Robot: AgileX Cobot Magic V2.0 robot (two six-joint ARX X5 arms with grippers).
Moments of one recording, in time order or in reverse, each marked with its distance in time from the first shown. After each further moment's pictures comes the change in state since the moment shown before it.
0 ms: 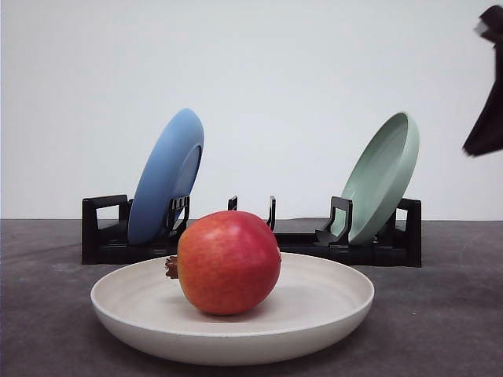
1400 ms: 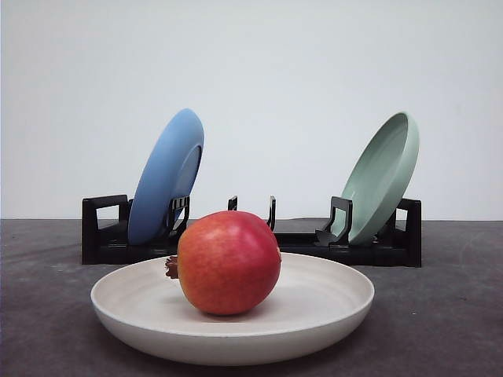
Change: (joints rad) left_arx 0.000 0.000 0.000 0.000 0.000 0.000; right_arx -0.264 -0.736 -0.502 0.275 0.185 -0.142
